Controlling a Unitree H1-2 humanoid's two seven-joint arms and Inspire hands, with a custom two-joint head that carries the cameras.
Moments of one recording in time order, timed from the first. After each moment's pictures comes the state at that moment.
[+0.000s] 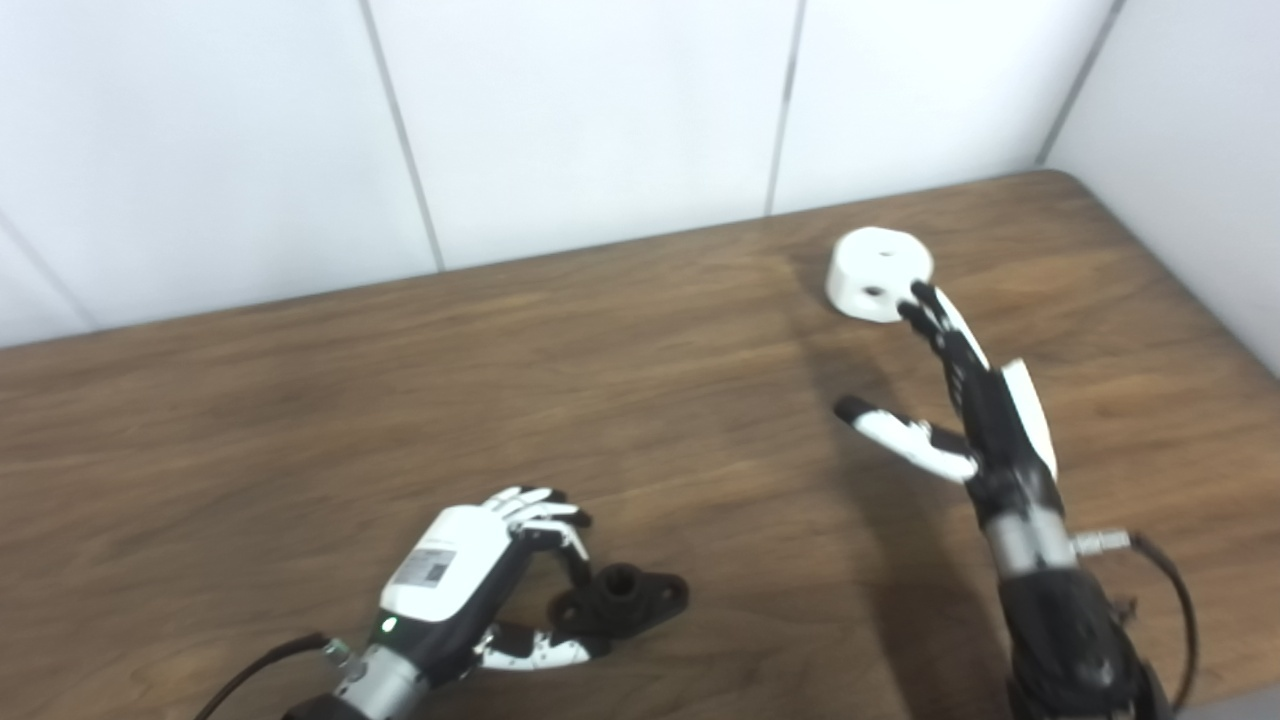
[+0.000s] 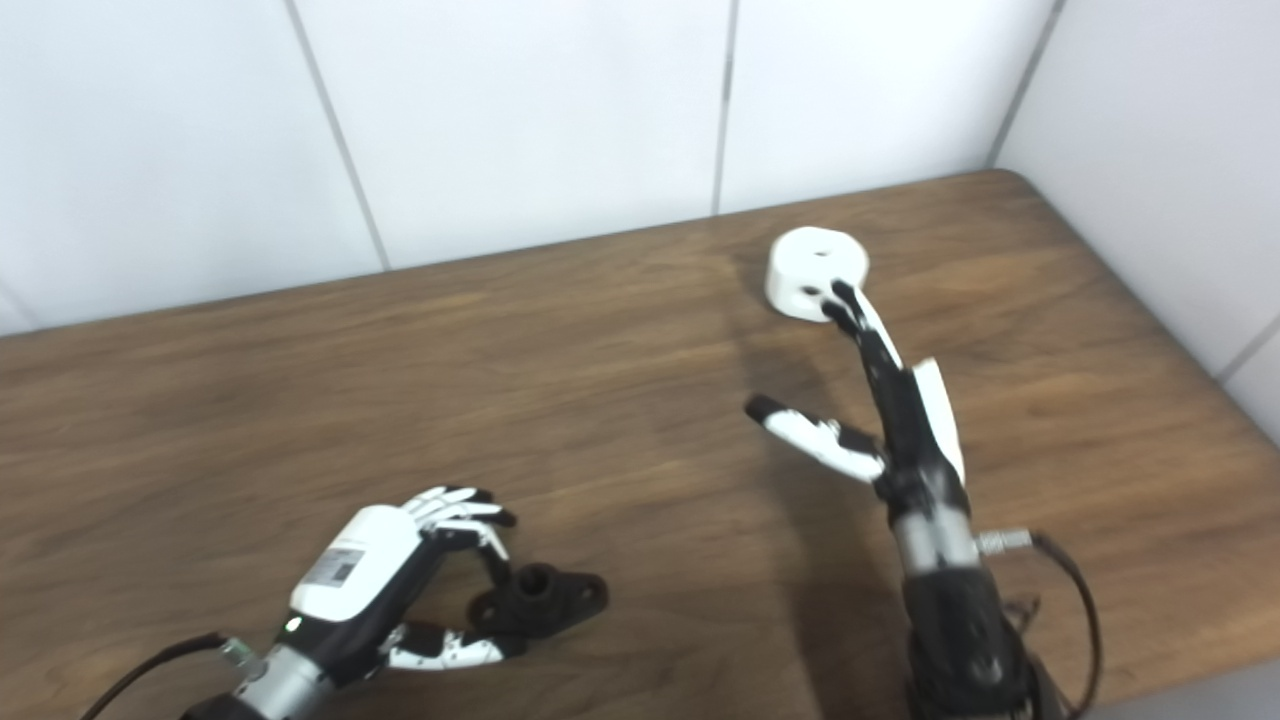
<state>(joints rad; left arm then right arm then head) -0.04 0.34 -0.46 -0.22 0.77 -0.09 -0.20 0.08 -0.19 -0.13 -0.42 -0.36 0.19 -0.10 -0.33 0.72</state>
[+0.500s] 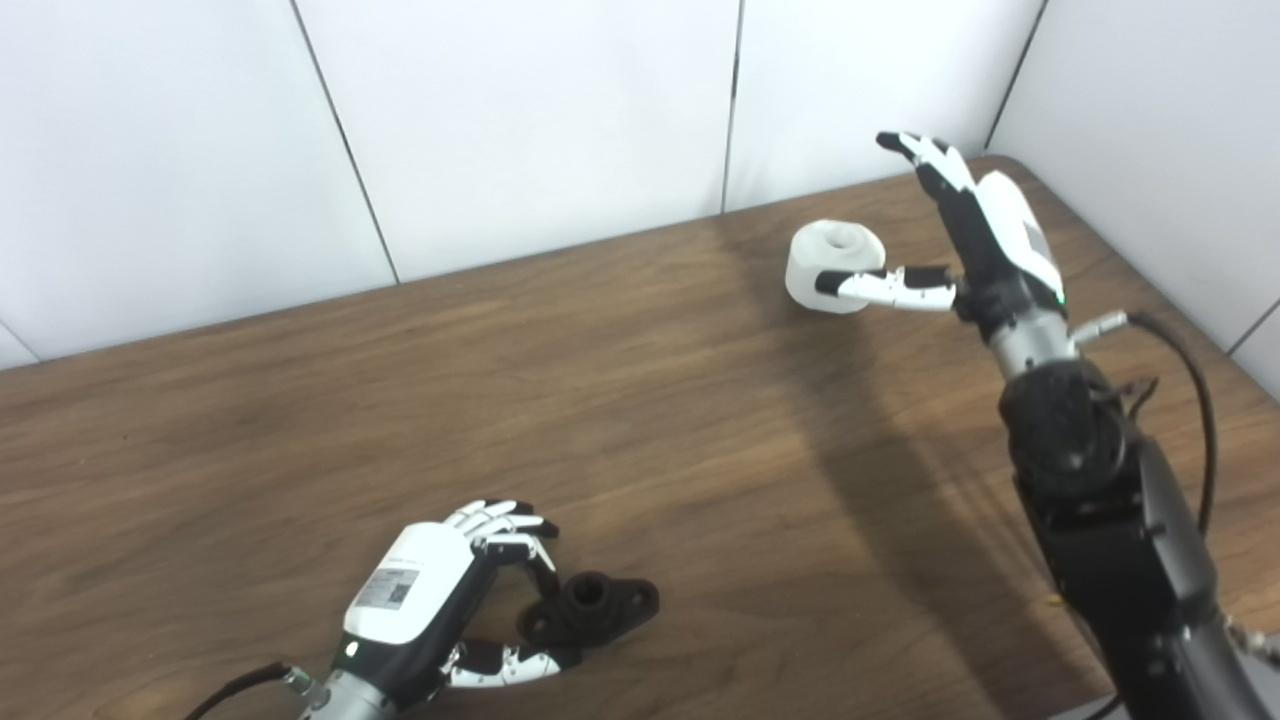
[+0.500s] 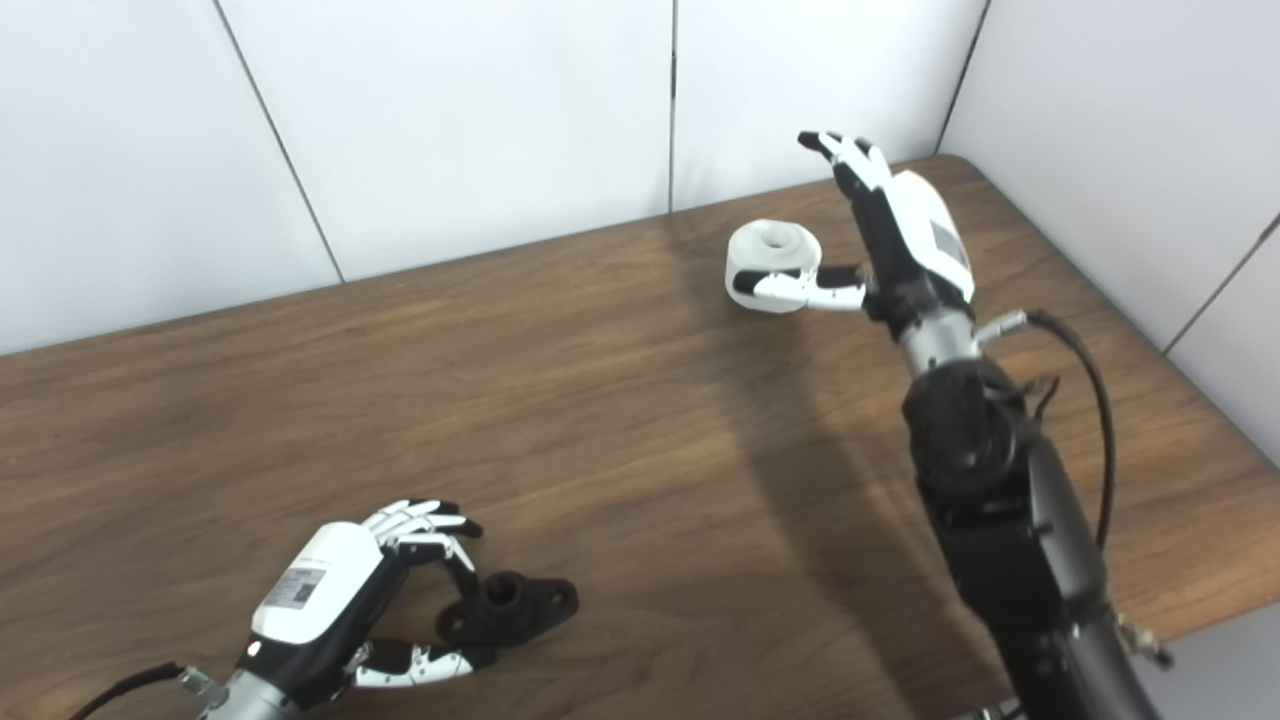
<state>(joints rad) -0.03 0.34 -0.43 -0.22 0.77 -0.13 -0.20 -0.22 -0.45 -0.11 -0.32 -0.55 0.41 0.08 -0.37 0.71</state>
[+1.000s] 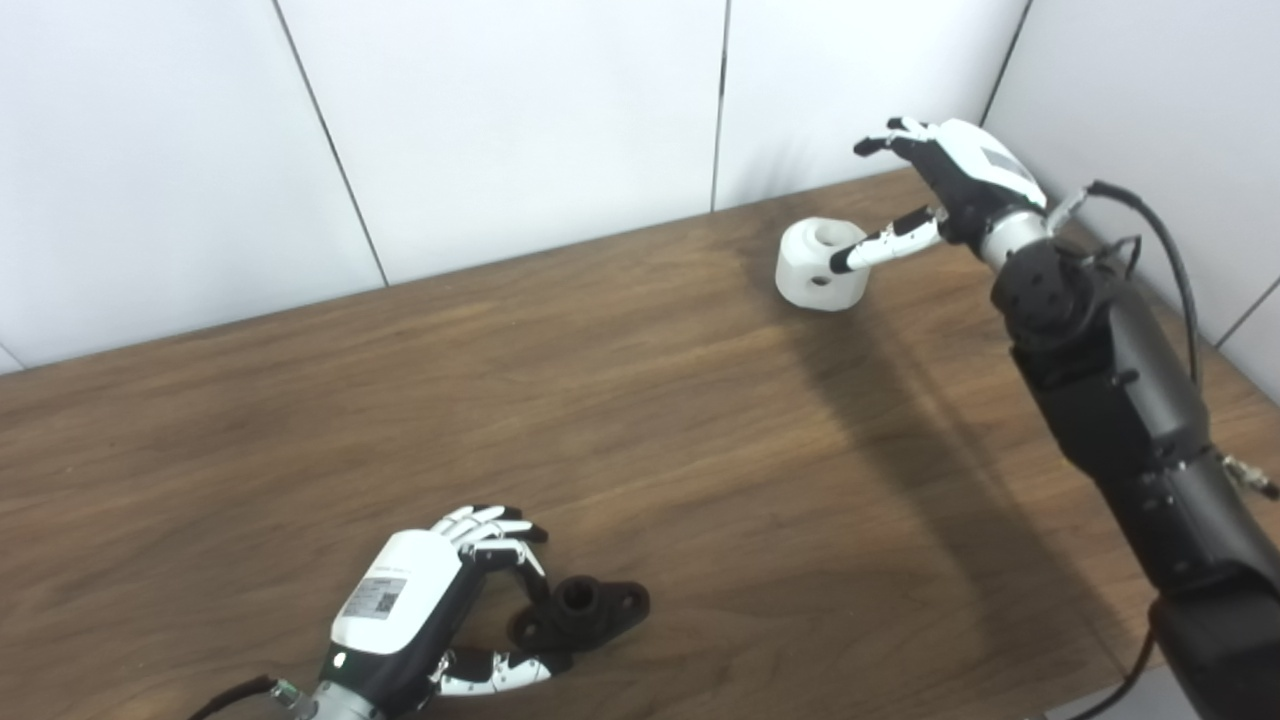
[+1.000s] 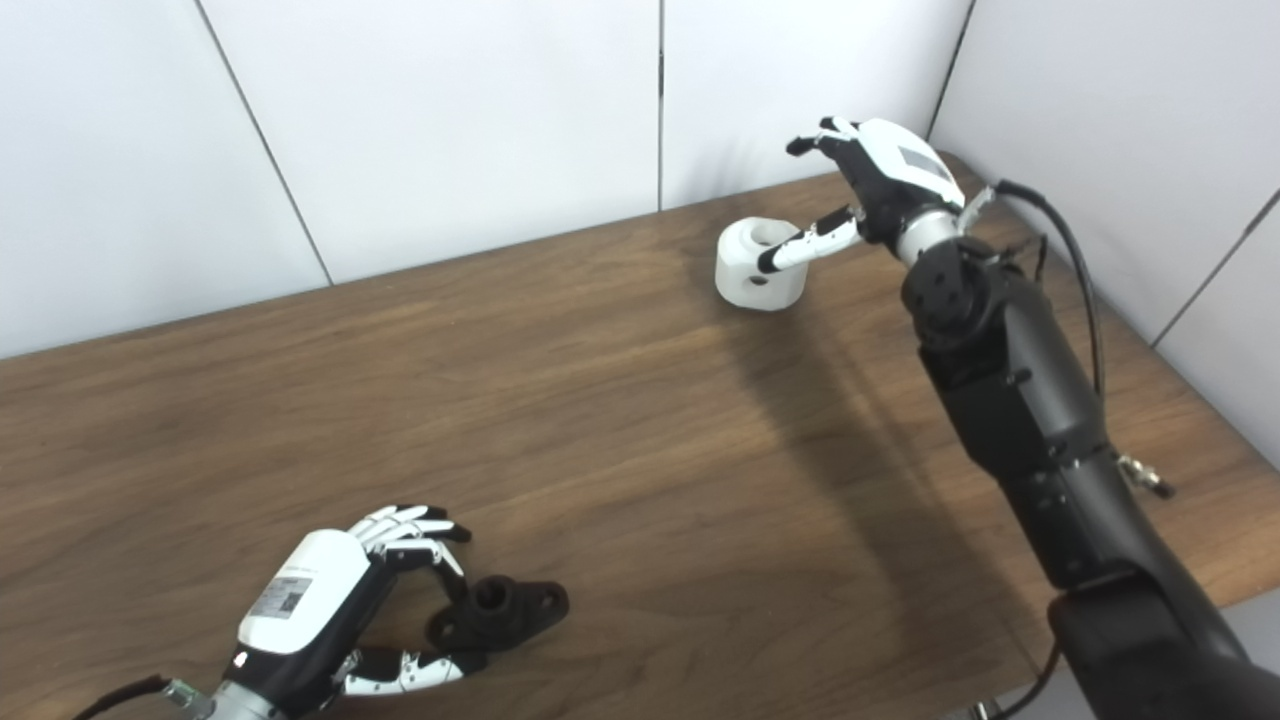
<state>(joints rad) -0.01 0.34 -0.42 -0.23 0.77 -0.14 -0.20 -0.43 -0.60 -0.04 -0.06 -0.70 0.47 0.37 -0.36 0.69</state>
